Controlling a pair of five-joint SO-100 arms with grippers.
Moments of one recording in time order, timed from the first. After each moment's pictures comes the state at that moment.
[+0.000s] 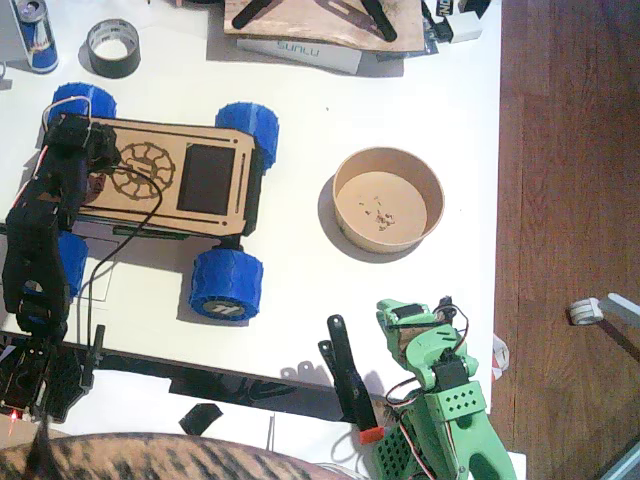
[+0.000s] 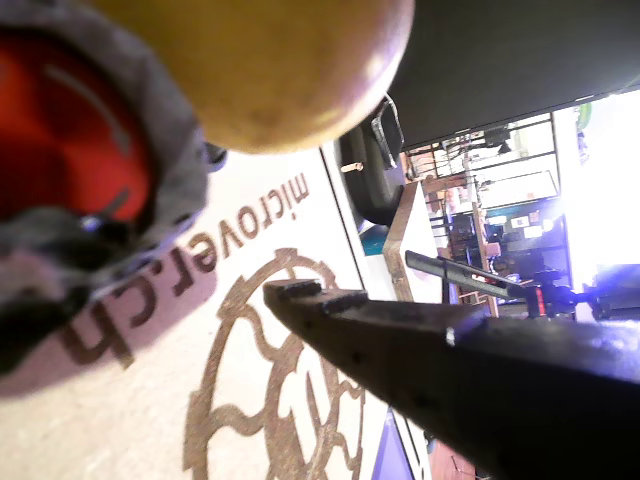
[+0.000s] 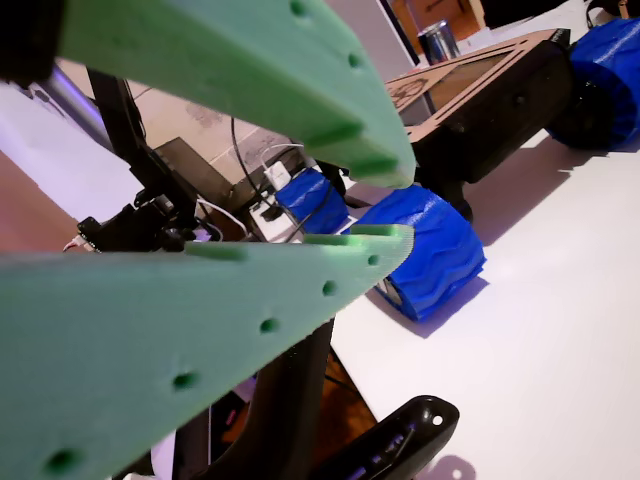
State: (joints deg) arm 0 -4.0 64.4 81.7 54.4 -77.5; arm 1 -35.1 188.1 170.9 57.7 6.7
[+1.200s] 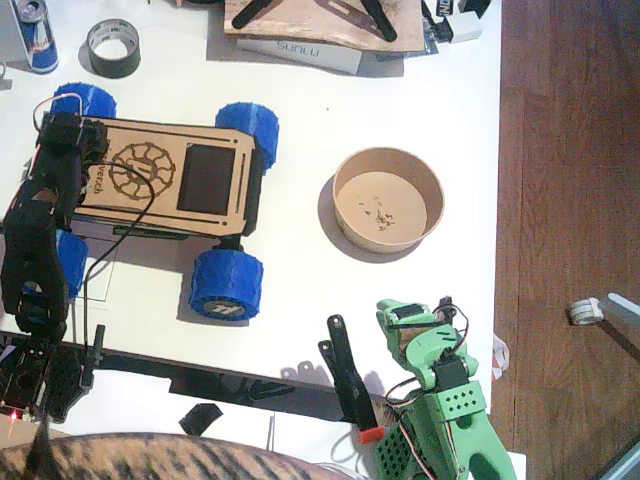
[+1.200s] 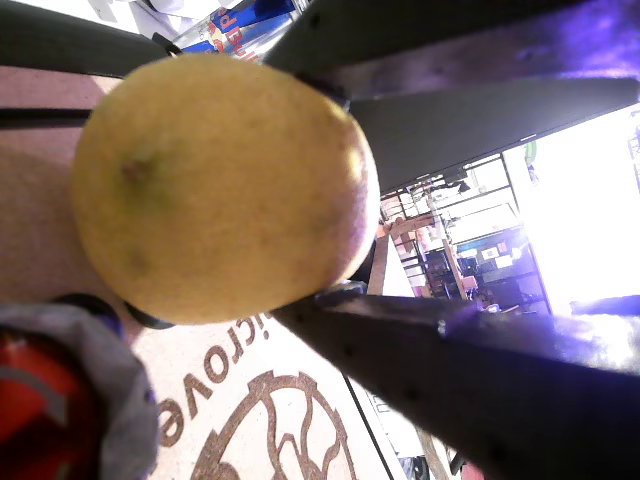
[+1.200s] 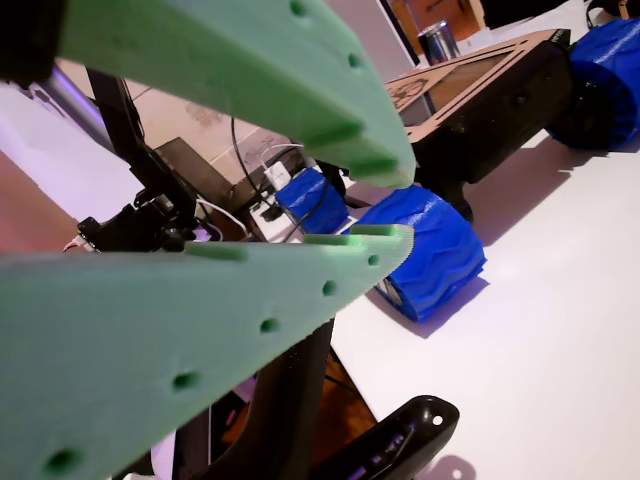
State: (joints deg) arm 0 -4.7 64.4 81.5 53.0 -77.4; arm 1 -35.1 188.1 170.9 57.7 6.7
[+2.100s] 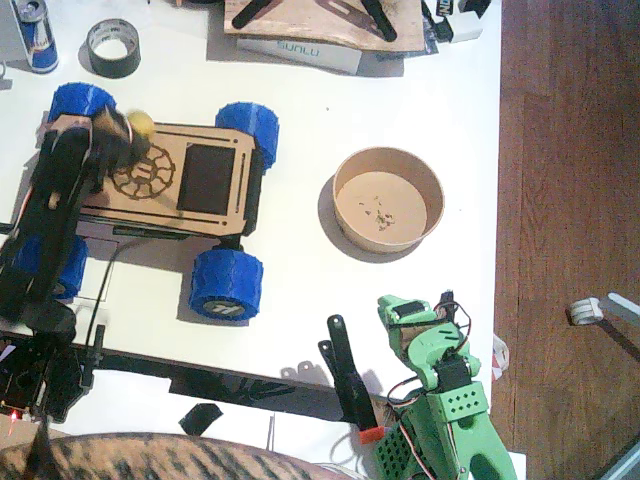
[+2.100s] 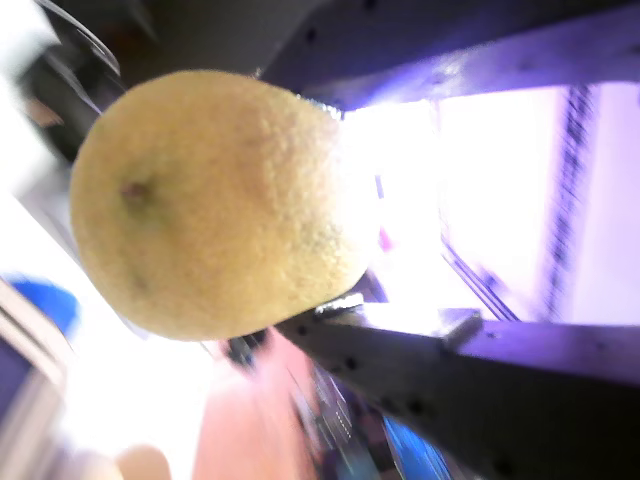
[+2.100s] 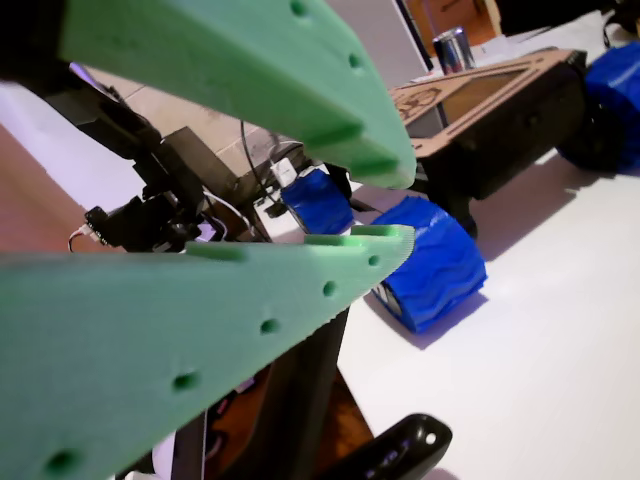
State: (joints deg) arm 0 18.6 114.9 81.9 76.1 -77.5; arm 1 -35.1 188.1 166.8 58.4 3.3
